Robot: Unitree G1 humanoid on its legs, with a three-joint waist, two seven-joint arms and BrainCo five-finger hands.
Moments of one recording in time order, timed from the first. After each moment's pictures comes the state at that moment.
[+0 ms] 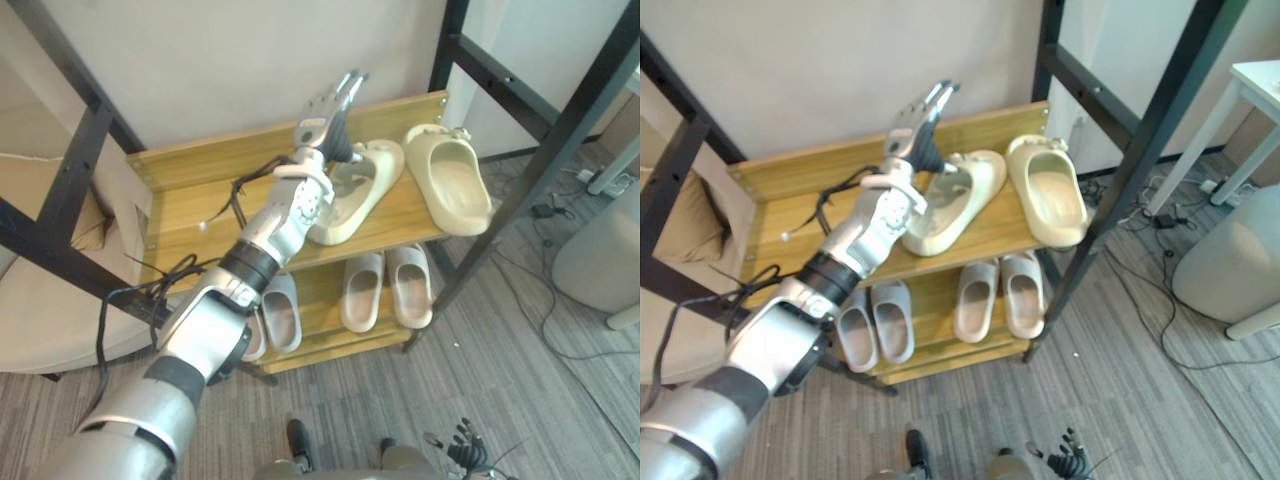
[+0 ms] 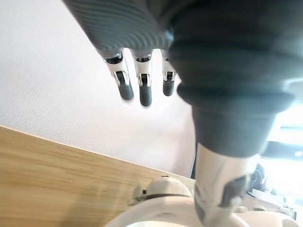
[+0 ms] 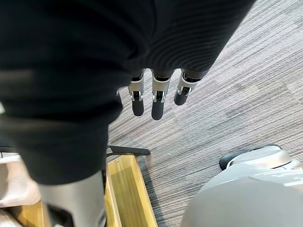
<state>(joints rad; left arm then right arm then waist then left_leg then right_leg) -1.09 0.19 -0.42 0.69 0.63 0.05 0.33 0.35 -0.08 -0.13 0.61 0.04 -0.10 -0.14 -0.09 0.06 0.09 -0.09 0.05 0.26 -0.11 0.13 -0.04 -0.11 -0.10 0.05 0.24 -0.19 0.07</state>
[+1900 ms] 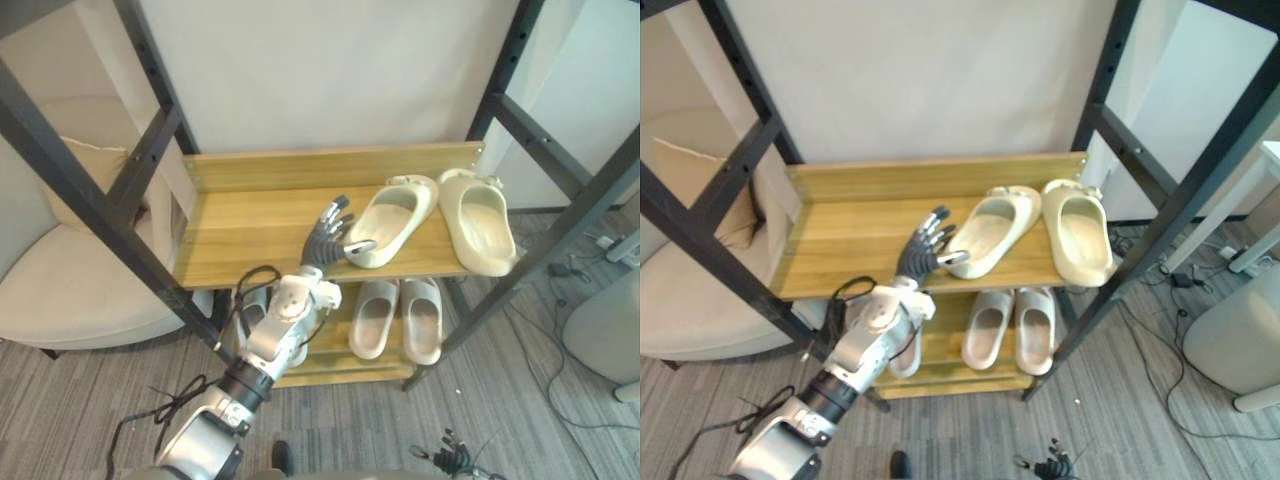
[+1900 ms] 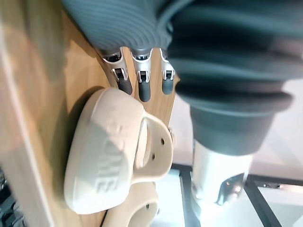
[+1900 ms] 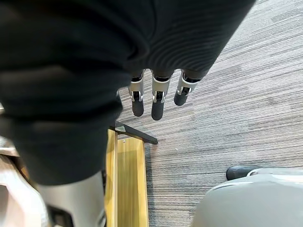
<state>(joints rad) -0.44 0.09 -0.49 0.26 -0.46 -0.10 0.19 0.26 -0.09 -0.07 0.78 -0.04 -0.04 -0.14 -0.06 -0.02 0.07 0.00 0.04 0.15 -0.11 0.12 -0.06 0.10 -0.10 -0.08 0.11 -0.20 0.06</state>
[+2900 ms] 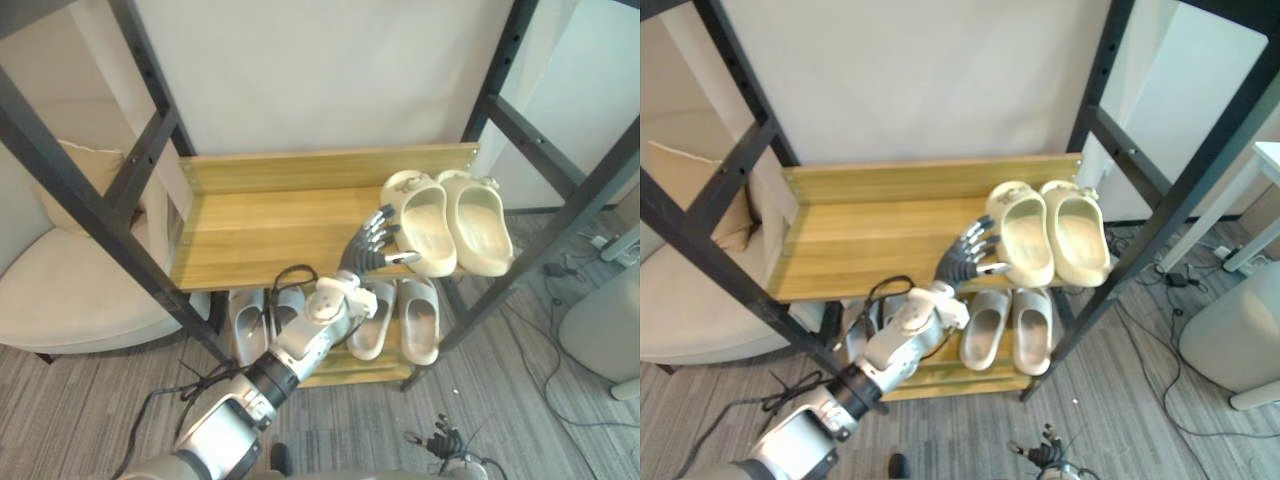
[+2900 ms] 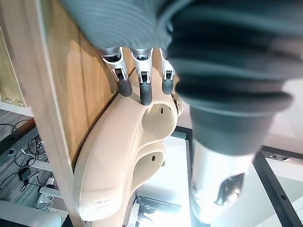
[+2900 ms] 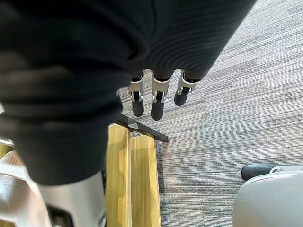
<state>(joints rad) -0.53 0.03 -0.60 0.35 -0.53 -0.10 0.19 0.21 -0.09 -0.04 0.78 -0.03 -0.04 -0.16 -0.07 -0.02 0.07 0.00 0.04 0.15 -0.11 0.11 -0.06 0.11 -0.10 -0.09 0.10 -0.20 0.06</state>
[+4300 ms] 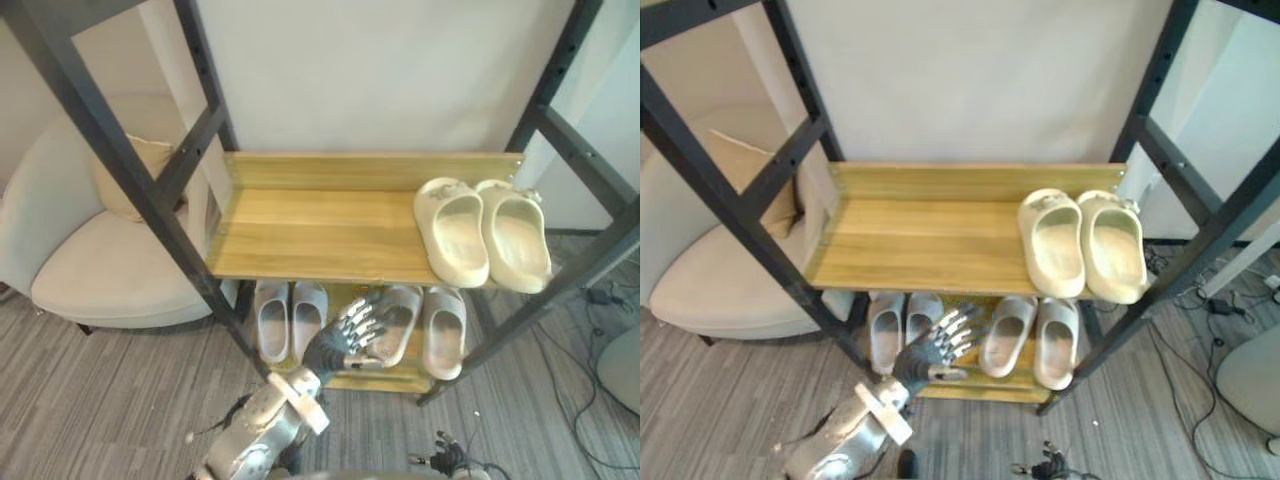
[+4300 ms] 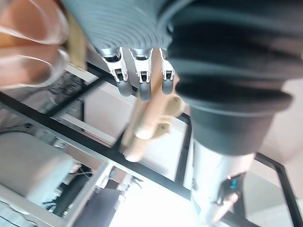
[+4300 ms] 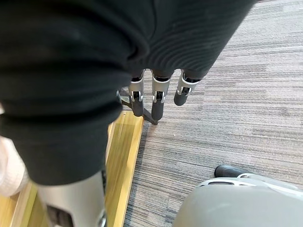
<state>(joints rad) 0.16 0.34 -0.64 -0.15 -0.64 -0.07 -0.14 0.14 -0.16 0.04 0.98 -0.08 -0.05 -0.10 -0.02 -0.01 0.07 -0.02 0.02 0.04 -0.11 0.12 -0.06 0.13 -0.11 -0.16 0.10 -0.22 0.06</state>
